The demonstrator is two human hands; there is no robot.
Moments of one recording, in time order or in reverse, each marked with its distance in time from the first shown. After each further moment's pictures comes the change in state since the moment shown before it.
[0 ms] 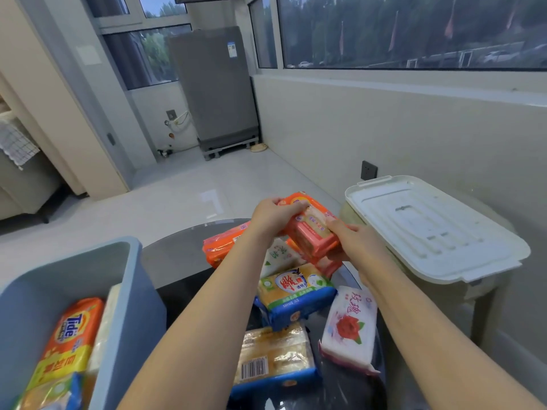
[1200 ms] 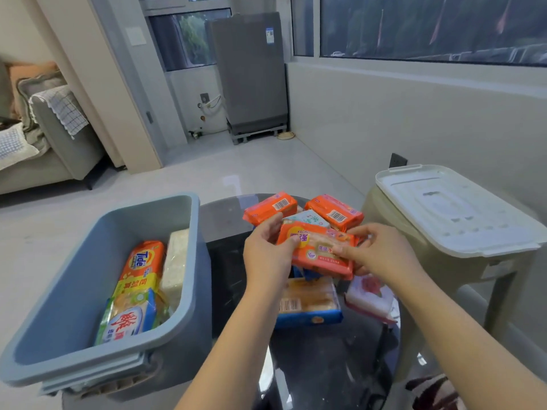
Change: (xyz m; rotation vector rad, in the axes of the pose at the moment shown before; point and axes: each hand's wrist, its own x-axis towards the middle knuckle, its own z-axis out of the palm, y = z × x) left_hand -0.155 -0.072 -0.035 -0.378 0.333 0.116; right_hand -0.096 0.003 0.005 -0.394 -0.116 -0.182
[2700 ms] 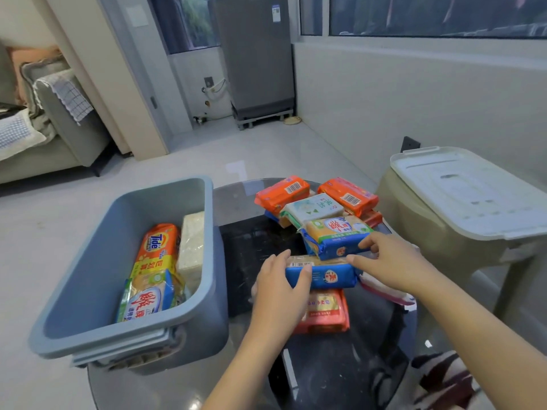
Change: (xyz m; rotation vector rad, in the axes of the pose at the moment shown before) left_hand -0.039 -0.053 -0.035 0.694 -0.114 0.050; right_hand -0.014 0.014 0.016 -0.507 -0.143 0.016
